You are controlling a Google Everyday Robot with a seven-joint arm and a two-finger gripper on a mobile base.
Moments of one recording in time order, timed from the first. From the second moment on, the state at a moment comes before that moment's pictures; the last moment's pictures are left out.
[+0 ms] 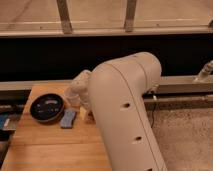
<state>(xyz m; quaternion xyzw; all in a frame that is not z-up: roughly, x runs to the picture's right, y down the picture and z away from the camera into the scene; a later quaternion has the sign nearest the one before) -0.087 0.144 0.883 -0.32 0.16 0.32 0.88</state>
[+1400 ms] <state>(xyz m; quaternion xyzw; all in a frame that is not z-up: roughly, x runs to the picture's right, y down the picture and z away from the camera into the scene) -0.077 0.130 0.850 -0.32 0.13 0.34 0.88</state>
